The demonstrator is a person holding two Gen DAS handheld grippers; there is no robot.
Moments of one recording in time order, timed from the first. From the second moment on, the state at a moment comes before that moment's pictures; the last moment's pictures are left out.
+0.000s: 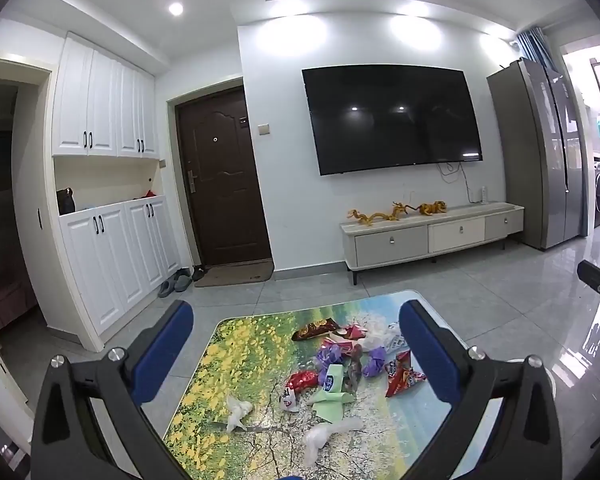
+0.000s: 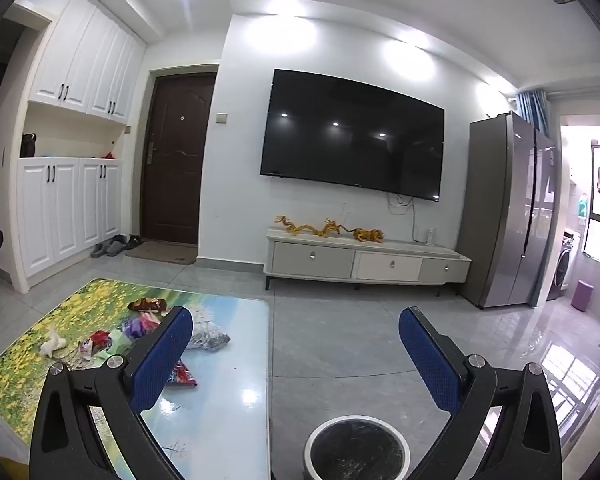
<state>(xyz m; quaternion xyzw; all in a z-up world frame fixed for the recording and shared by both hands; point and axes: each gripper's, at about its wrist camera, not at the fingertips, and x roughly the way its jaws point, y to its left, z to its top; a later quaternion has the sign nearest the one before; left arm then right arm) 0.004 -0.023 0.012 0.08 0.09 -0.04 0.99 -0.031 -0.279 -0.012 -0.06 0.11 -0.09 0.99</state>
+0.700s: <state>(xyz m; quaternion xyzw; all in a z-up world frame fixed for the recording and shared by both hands) 0.005 -0.033 0.016 0.10 0.10 -0.05 0.99 -0.040 -0.292 -0.008 -0.07 0.10 -0.15 0.98</state>
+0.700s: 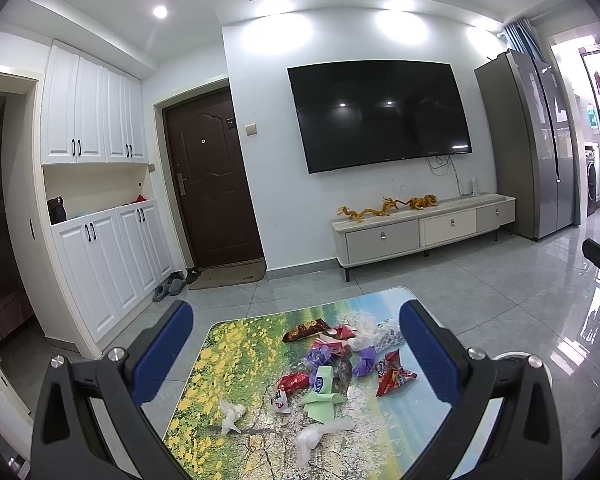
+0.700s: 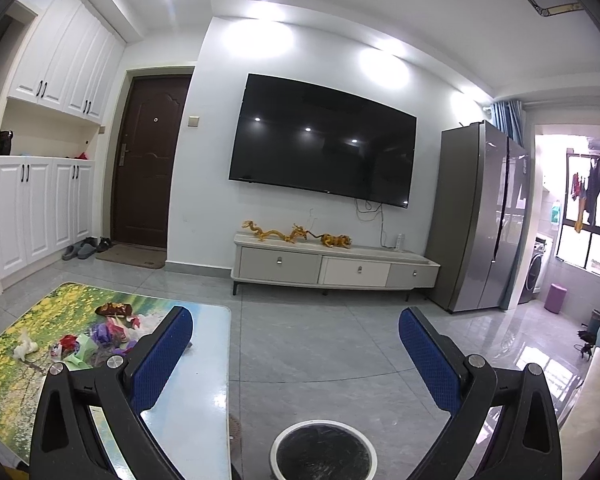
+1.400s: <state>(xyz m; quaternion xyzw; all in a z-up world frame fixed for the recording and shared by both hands) 0.010 -0.039 0.017 0.10 0.11 -0.07 0.99 -0.042 -0.295 -0.011 -0.07 0.09 -0.16 0.98</state>
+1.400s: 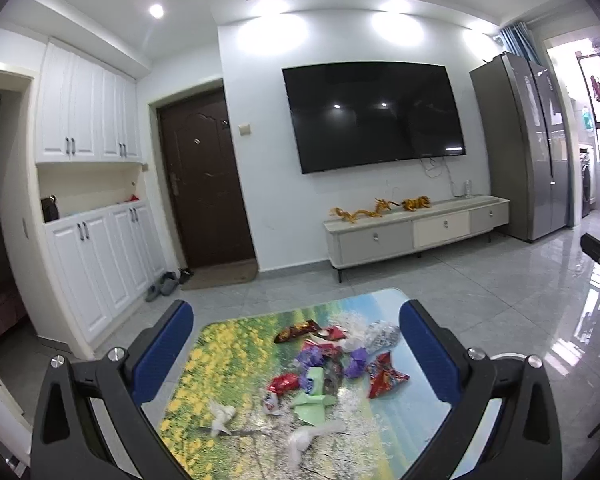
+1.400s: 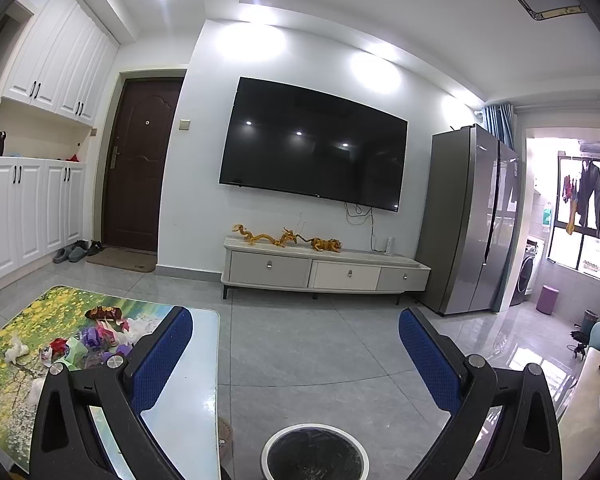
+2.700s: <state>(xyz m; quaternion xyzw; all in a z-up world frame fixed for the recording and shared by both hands) 0.101 0.042 -0.127 0.05 0.34 -0.11 0.93 0.085 -0.261 -0.095 0.01 0.29 0.10 0.95</state>
